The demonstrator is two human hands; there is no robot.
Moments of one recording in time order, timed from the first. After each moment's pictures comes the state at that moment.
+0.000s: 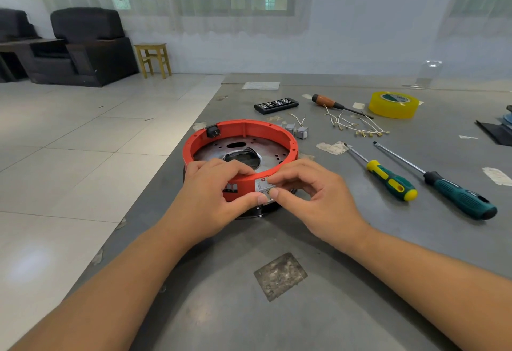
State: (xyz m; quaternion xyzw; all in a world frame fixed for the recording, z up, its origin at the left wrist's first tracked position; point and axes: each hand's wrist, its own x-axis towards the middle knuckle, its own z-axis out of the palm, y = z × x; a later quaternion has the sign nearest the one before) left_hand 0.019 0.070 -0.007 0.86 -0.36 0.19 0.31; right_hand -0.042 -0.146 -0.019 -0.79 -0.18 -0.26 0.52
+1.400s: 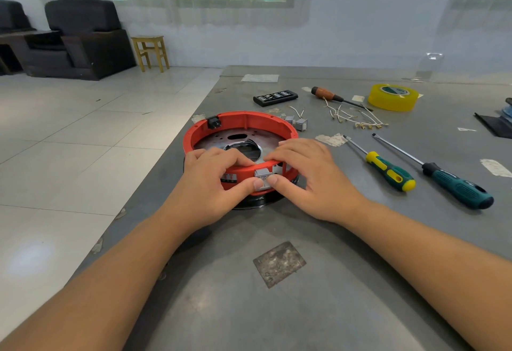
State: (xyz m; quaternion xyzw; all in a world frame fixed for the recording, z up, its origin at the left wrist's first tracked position) left_hand 0.021 0.070 -0.009 0.86 -0.35 0.17 0.34; right_hand -0.031 -0.160 -0.005 -0.92 -0.18 -0.27 0.20
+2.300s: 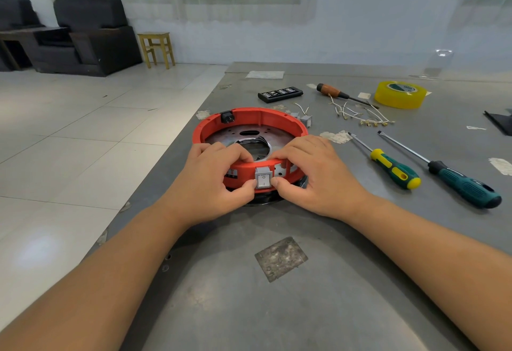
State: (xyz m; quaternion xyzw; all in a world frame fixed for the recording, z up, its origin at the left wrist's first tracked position) left_hand 0.020 0.075 -0.007 0.85 -0.39 0.20 0.29; right_hand -0.028 -0.160 -0.003 -0.92 -0.21 -0.29 0.16
